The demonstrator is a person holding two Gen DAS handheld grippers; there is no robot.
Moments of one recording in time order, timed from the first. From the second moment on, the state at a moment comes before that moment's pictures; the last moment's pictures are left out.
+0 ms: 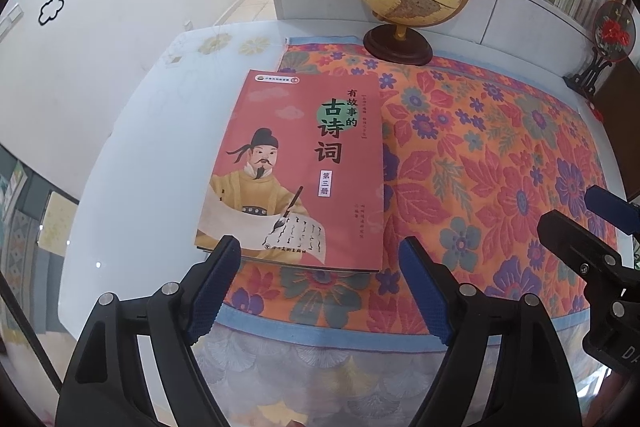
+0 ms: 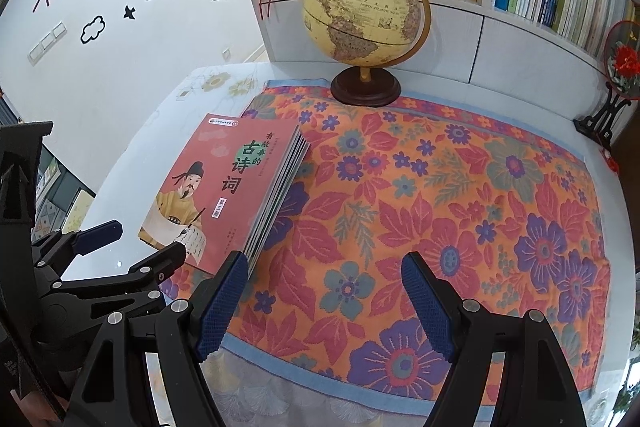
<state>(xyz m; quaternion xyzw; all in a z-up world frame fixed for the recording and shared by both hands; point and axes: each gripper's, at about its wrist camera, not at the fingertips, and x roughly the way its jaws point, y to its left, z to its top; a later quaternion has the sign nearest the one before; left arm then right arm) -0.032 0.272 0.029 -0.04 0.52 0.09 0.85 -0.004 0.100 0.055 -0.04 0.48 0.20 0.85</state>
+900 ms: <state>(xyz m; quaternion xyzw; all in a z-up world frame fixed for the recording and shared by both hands) -0.032 0.273 0.025 -0.04 0.53 0.09 0.84 -0.004 0.100 0.054 -0.04 0.48 0.20 0.85</state>
